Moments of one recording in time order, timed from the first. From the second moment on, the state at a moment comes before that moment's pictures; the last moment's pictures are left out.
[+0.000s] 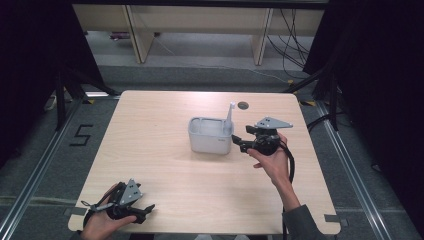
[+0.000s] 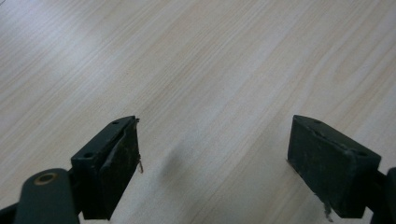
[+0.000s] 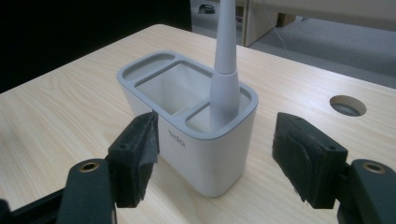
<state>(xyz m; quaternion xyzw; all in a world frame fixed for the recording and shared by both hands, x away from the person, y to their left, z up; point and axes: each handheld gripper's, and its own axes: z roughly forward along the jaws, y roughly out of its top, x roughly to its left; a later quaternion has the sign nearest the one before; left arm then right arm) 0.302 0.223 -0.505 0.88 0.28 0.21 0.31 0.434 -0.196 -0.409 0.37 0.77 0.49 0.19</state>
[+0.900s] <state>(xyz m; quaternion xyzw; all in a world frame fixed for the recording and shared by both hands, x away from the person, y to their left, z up) 0.302 0.224 -0.505 0.88 0.29 0.21 0.31 0.415 -0.196 -0.418 0.38 0.77 0.48 0.17</state>
